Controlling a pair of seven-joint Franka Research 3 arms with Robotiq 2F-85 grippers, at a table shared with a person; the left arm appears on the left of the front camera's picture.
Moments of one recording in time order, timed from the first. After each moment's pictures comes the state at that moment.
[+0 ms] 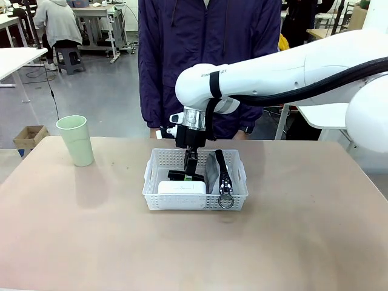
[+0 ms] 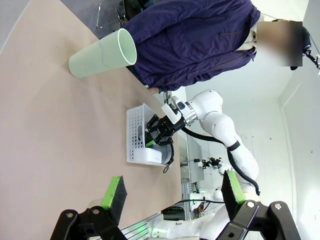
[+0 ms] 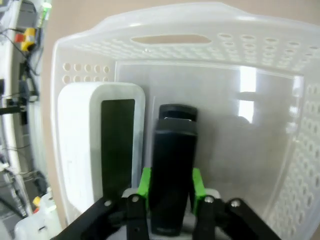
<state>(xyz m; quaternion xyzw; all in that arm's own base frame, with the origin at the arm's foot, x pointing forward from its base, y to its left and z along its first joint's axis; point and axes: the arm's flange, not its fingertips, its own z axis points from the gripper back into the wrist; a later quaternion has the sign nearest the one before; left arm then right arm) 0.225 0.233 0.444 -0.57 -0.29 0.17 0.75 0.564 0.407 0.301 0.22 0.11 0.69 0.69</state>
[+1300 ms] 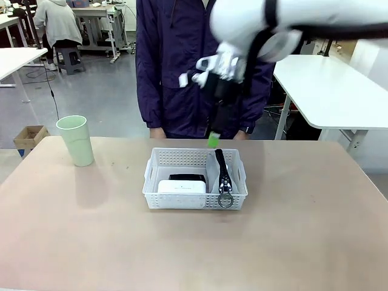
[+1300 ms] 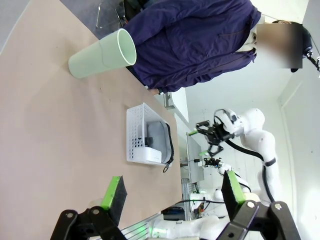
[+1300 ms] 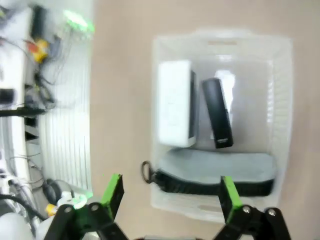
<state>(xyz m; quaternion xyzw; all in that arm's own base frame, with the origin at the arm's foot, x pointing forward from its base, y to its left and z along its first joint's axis) 0.224 0.233 0.445 -0.57 -0.29 0.17 0.75 0.503 0.305 0.487 0.23 0.00 0.66 0.72</state>
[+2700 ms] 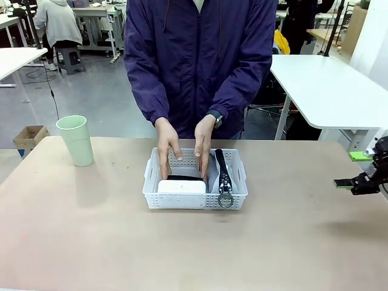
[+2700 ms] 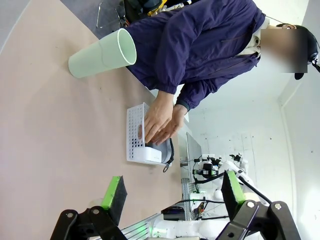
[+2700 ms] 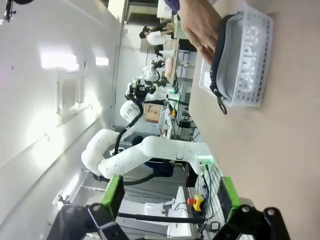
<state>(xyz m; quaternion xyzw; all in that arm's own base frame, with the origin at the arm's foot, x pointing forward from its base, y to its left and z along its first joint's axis) 0.225 0.233 0.445 -0.57 -0.29 0.17 0.75 0.344 -0.081 0.338 0.68 -0.04 0.04 0.73</state>
